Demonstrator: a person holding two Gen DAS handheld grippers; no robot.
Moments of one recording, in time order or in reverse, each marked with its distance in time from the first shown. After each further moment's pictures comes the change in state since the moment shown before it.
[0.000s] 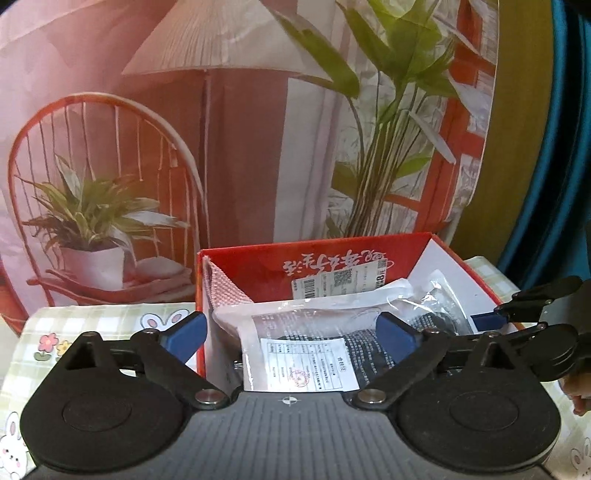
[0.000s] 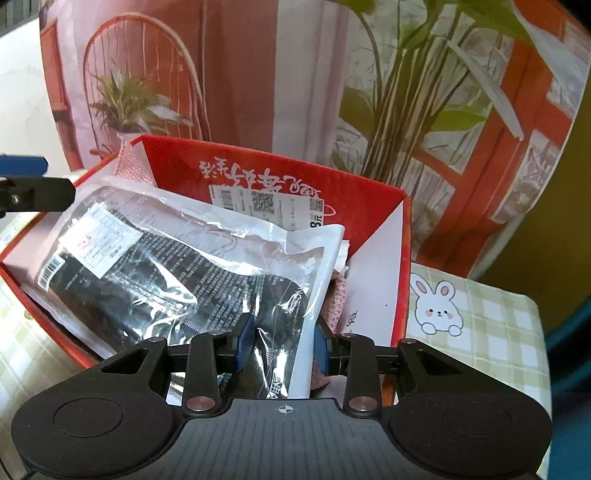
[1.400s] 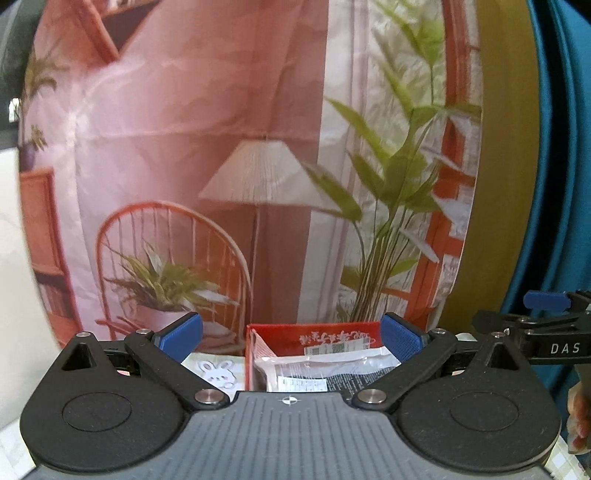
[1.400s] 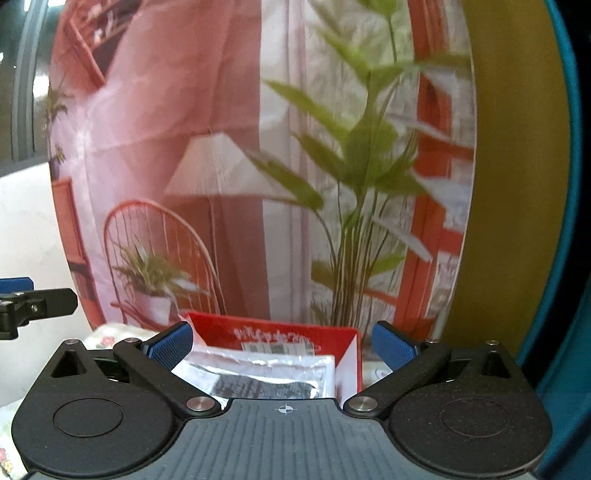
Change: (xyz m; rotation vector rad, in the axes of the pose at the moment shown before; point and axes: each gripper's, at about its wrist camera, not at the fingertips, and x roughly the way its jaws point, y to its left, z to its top) left arm -0.205 -0.042 0.015 -0.058 -0.256 0.139; right arm -0.218 0.025 -0.005 0.169 -0.463 -0.038
